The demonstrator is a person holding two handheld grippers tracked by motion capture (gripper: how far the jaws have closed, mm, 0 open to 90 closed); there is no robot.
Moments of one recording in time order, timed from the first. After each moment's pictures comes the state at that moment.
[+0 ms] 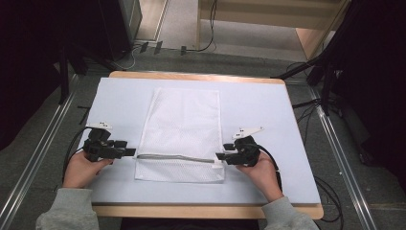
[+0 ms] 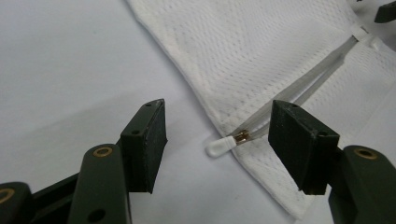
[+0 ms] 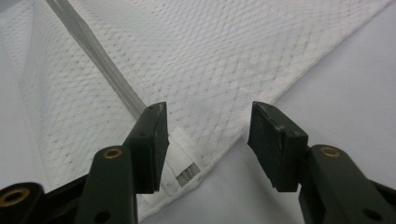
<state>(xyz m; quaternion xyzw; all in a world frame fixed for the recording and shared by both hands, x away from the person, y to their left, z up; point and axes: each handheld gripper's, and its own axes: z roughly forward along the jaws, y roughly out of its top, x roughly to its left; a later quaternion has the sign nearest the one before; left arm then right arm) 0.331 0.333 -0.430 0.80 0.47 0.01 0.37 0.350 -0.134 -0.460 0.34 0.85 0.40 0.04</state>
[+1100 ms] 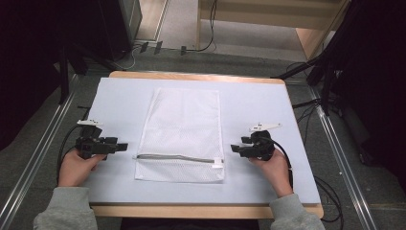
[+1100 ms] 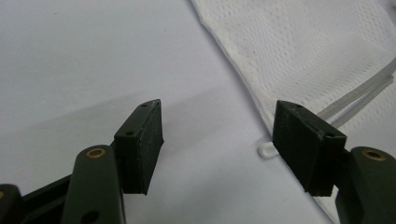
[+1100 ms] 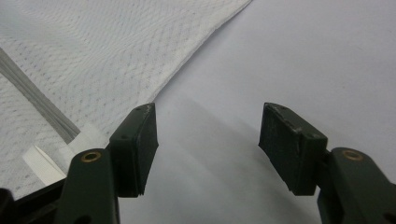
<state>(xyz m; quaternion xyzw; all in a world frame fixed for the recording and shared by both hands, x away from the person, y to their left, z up) 0.338 0.356 -0.435 0.78 0.51 0.03 0.36 0.368 -0.179 -0.466 0.42 0.81 0.40 0.07</state>
